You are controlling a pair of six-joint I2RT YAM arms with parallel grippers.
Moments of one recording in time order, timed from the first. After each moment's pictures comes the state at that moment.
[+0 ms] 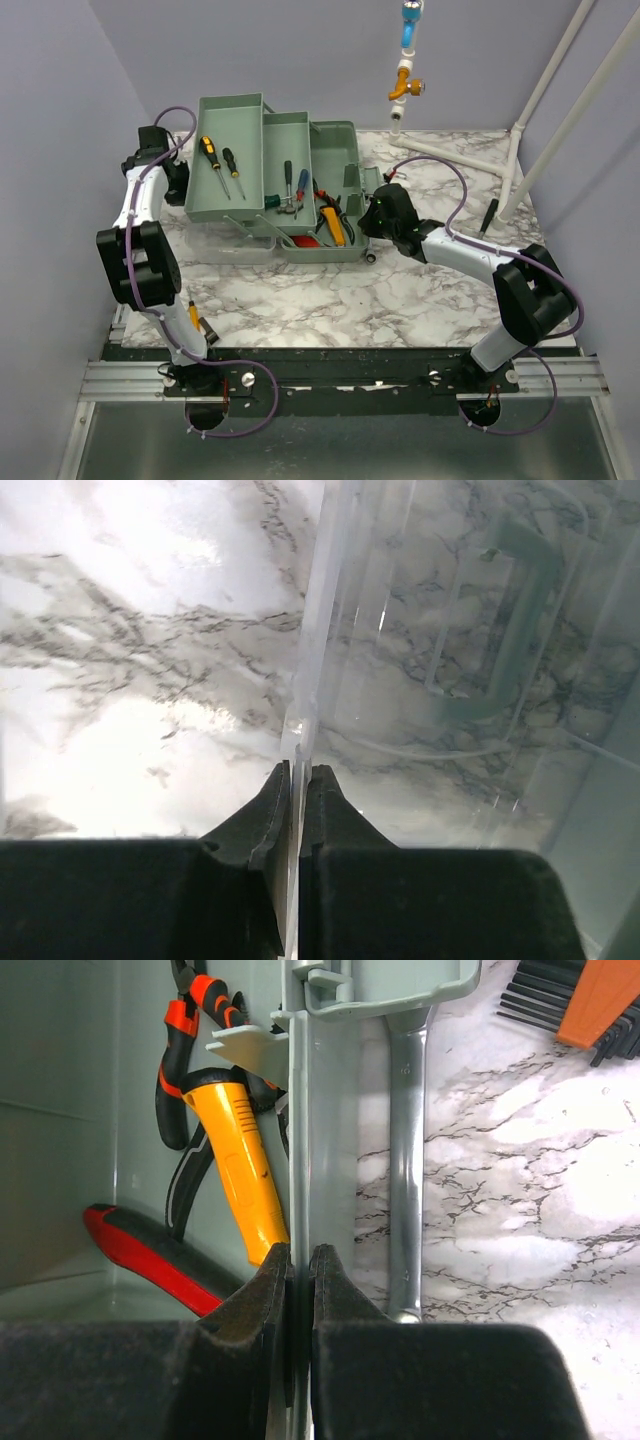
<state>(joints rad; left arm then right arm) 0.24 1.85 1.56 -0.75 0.21 -0.13 0.61 1.61 0.96 0.02 0.19 0.62</state>
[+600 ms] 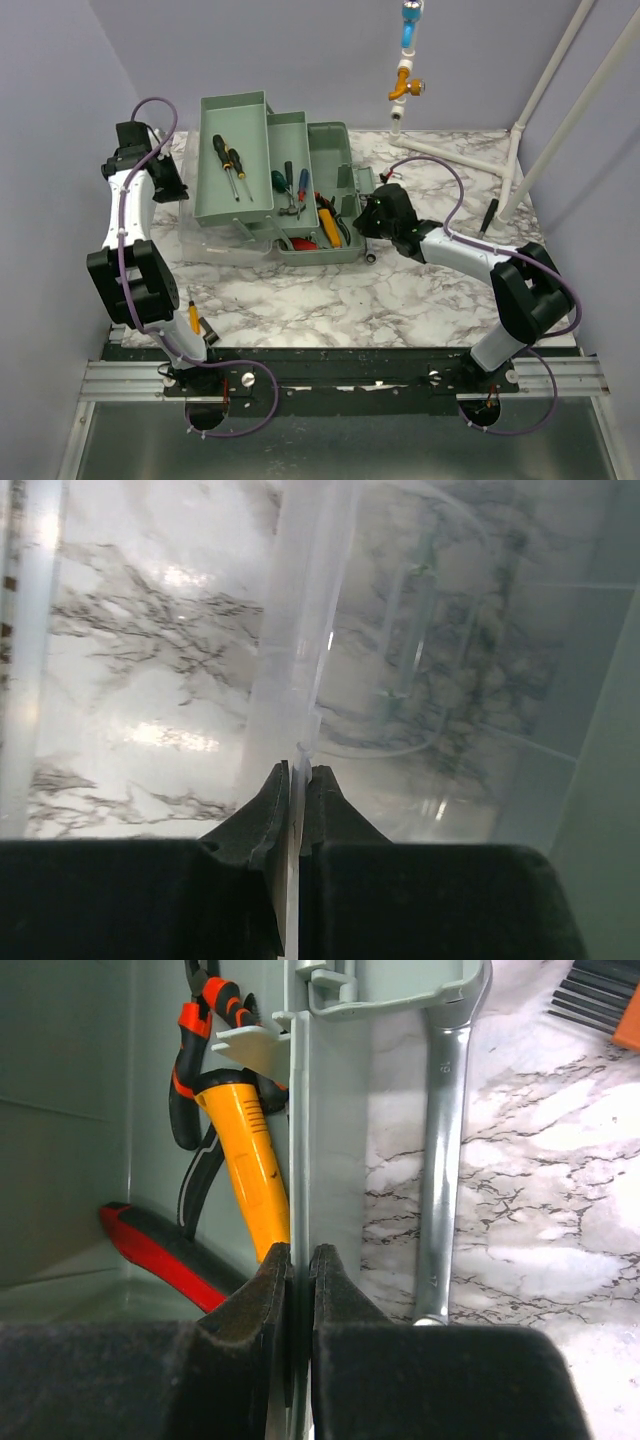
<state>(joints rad) 0.24 1.70 1.56 -0.81 0.16 -0.15 0.61 1.62 0.95 0.06 0.12 0.59</state>
